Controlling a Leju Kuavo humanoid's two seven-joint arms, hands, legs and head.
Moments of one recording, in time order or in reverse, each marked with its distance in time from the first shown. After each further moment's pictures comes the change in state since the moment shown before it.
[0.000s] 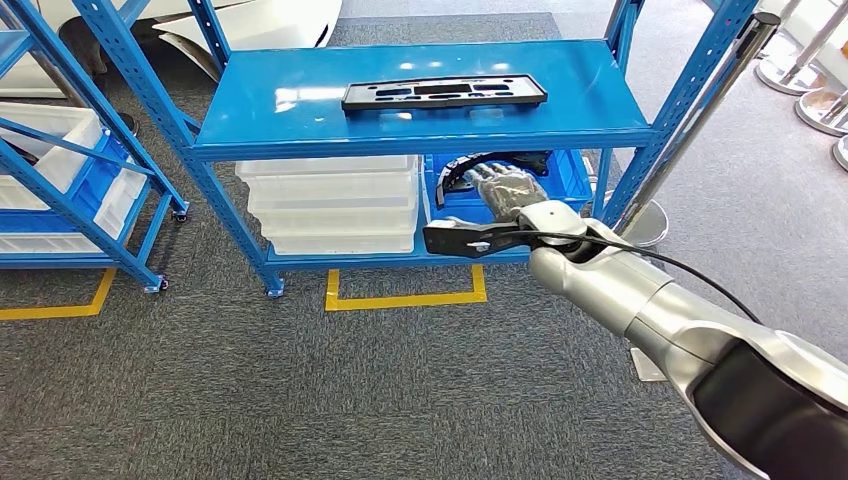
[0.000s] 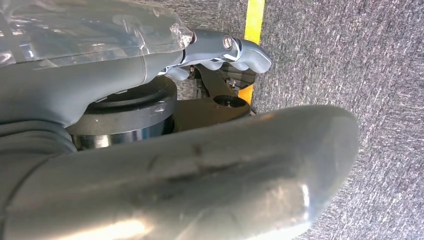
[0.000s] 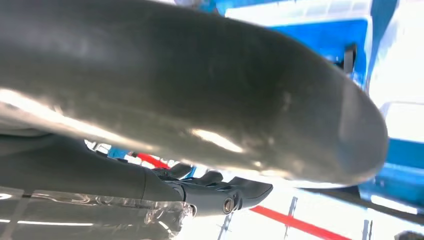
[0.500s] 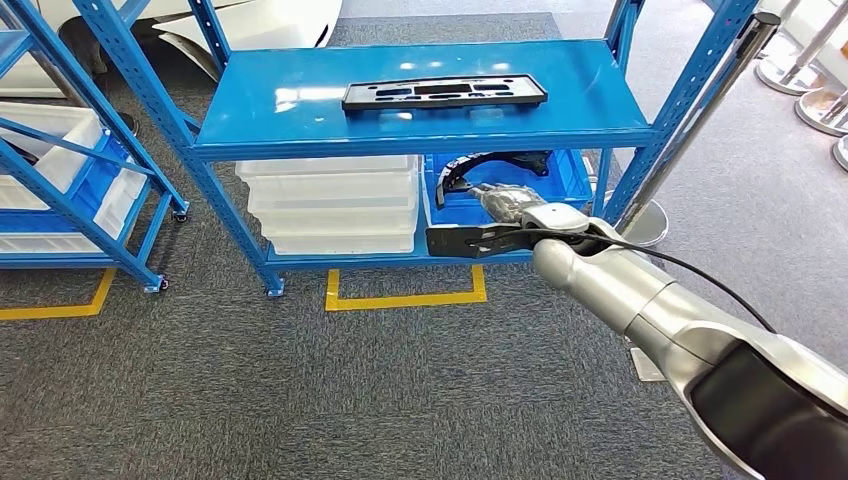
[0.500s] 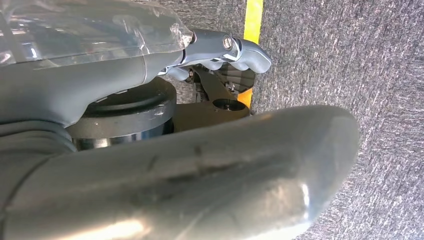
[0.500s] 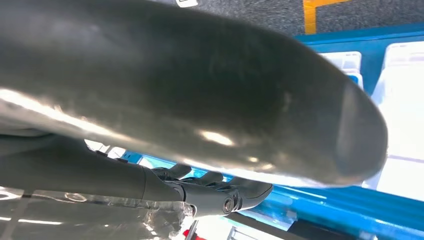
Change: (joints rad) left arm 0.000 0.000 0.000 0.000 -0.012 0.013 -0.005; right arm 0.017 0.007 -0.073 0.002 -0.097 0.185 0.010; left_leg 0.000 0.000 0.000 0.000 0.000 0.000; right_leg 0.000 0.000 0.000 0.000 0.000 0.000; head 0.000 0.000
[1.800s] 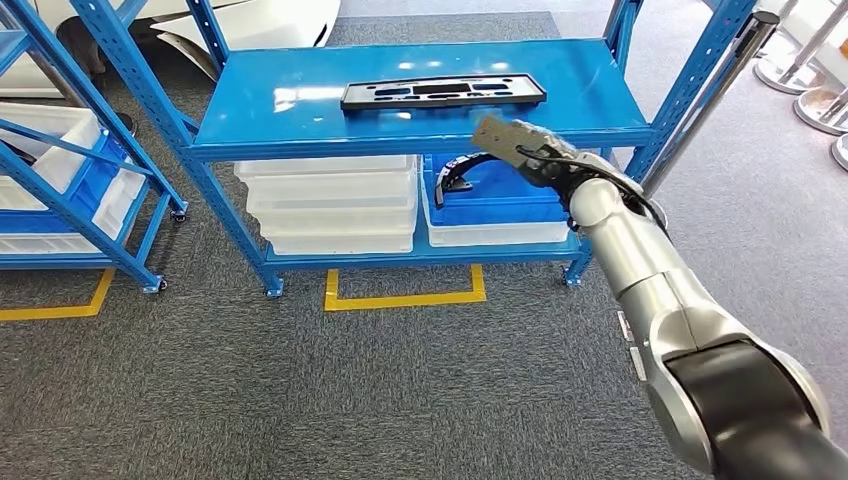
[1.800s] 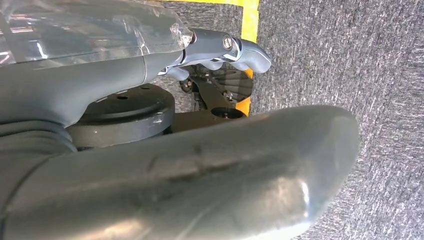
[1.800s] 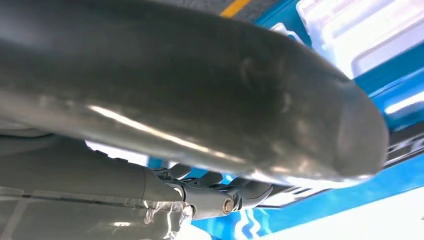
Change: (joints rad) left arm -0.001 0.000 0.000 0.000 -0.032 0.036 -0.009; right arm 0.034 0.160 -0.679 0.175 0.116 -0.026 -0.130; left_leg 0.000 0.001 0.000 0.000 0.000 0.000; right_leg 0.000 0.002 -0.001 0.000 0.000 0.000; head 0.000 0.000
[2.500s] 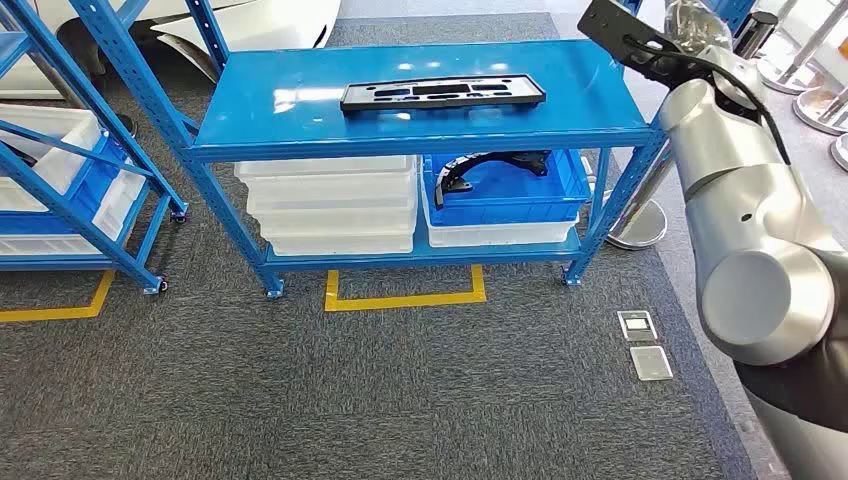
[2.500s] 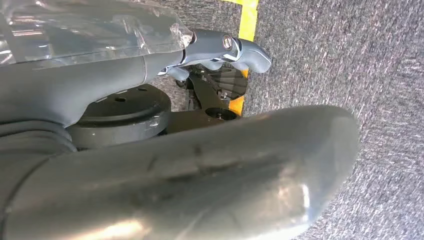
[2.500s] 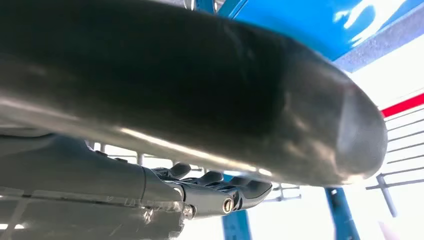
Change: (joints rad) left arm 0.013 0.006 0.054 -0.015 0.009 -0.010 -0.022; right arm -0.402 -0.007 -0.653 0.474 0.899 -0.288 -0.205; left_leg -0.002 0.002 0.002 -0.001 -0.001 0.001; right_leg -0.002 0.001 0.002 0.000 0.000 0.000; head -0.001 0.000
